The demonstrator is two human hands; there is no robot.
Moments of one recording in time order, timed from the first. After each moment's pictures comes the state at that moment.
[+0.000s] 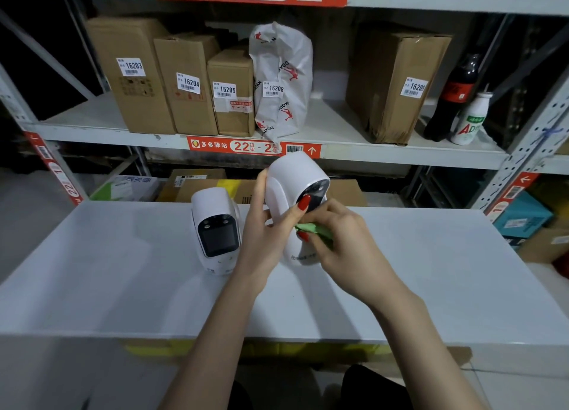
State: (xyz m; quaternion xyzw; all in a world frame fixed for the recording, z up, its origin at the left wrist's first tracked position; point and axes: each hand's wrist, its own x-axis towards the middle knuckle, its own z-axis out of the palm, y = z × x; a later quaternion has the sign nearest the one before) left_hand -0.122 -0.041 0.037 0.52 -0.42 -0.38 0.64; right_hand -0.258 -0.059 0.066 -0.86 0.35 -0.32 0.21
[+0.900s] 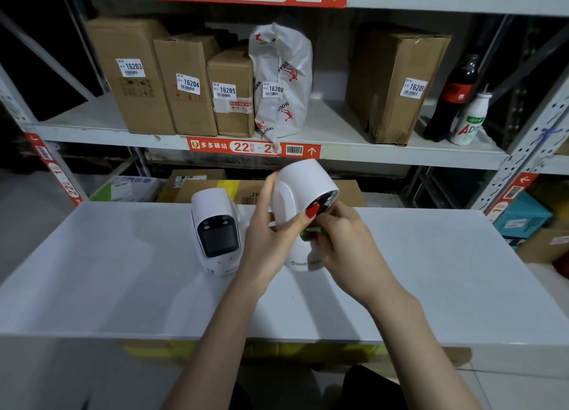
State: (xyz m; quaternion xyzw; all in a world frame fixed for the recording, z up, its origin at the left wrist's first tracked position) left_hand -0.128 -0.038 0.036 0.54 -0.44 -0.34 0.62; right_hand -0.259 -0.066 0.054 -0.86 0.42 -0.26 0.12
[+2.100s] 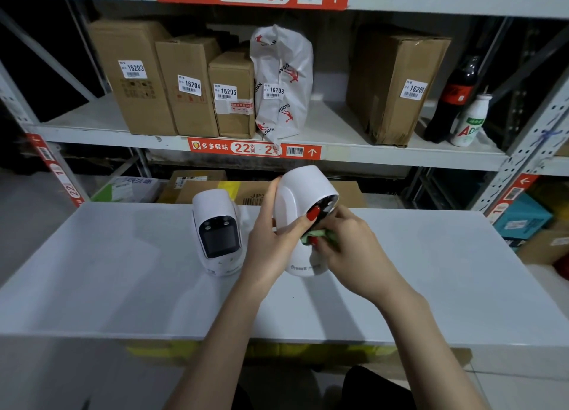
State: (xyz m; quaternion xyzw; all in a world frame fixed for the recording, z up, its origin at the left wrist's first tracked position) left_hand -0.129 -0.041 0.029 0.57 -0.46 -0.34 0.59; right_hand -0.265 -0.068 0.057 -0.85 0.41 -0.27 0.18
